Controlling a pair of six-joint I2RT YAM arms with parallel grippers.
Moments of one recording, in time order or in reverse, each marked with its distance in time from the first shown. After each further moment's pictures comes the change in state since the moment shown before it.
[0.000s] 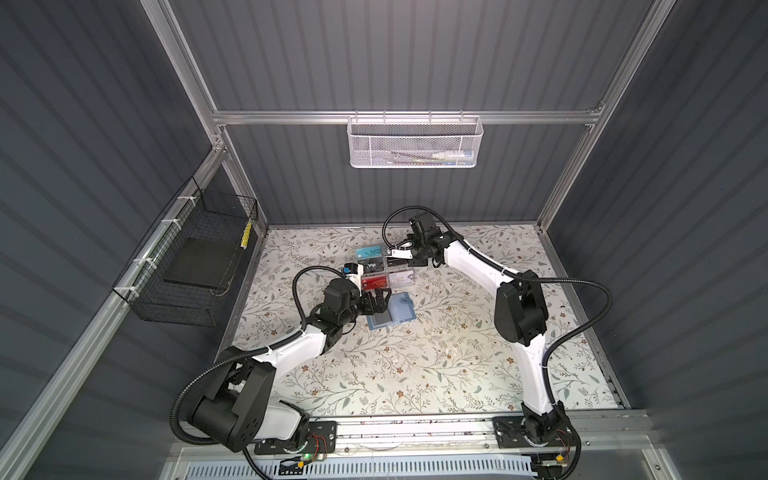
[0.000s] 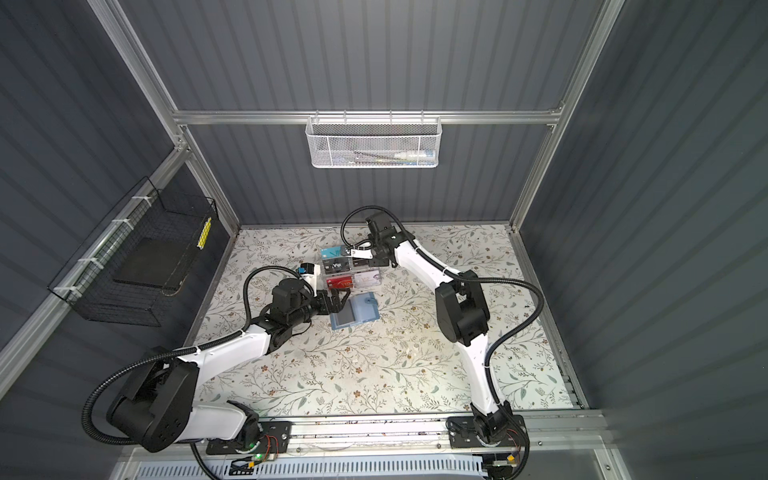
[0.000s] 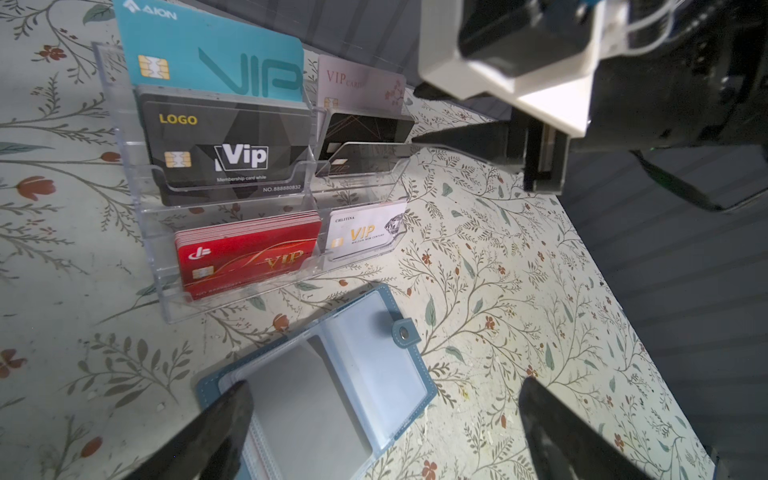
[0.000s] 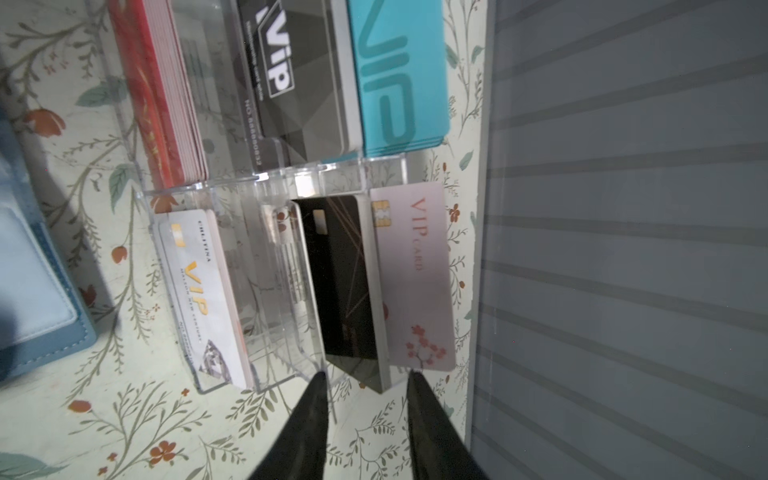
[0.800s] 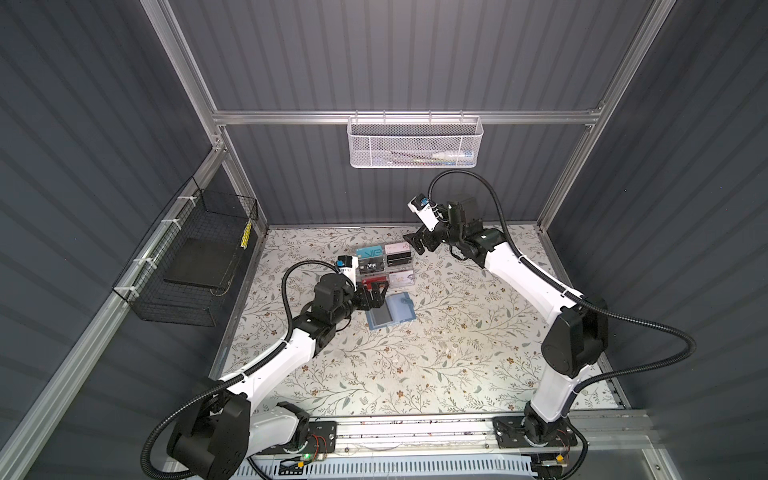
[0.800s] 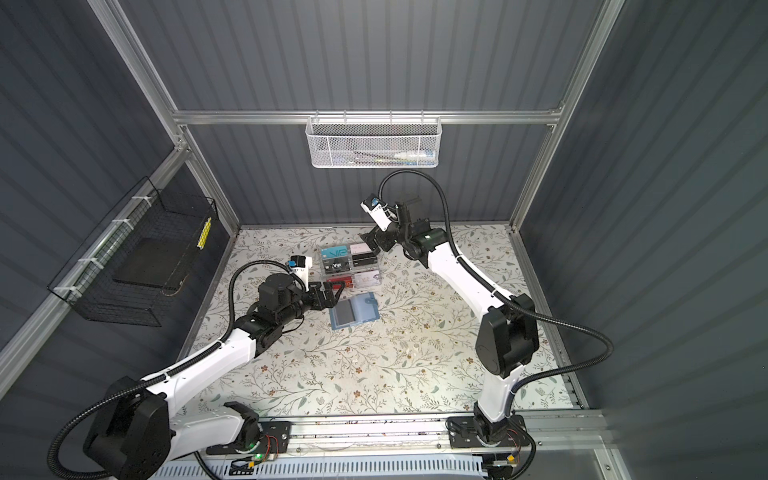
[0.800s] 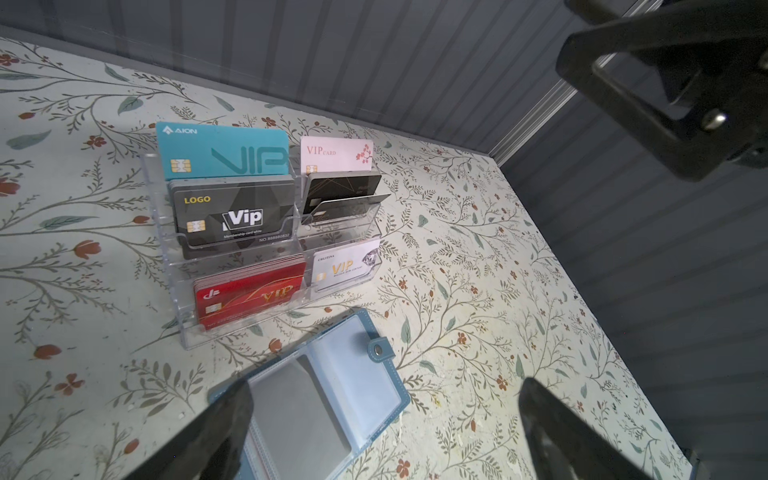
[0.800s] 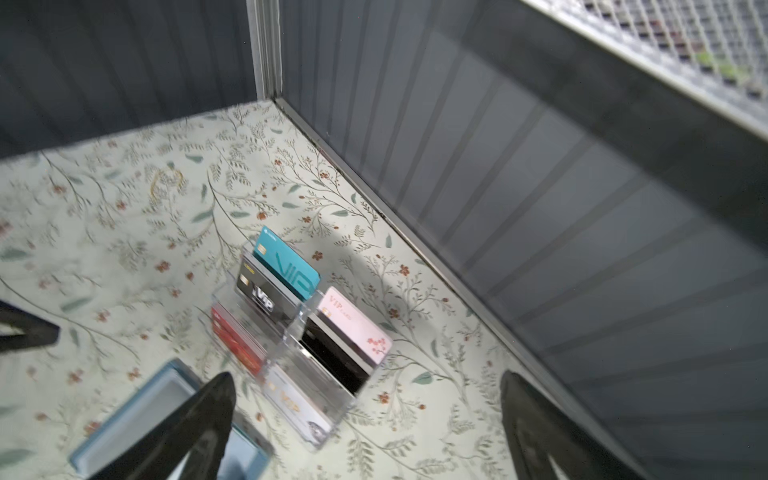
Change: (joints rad) left arm 0.000 -0.183 0.056 -0.161 -0.015 0.029; right arm -0.068 -0.404 -0.309 0.272 -0.209 0.917
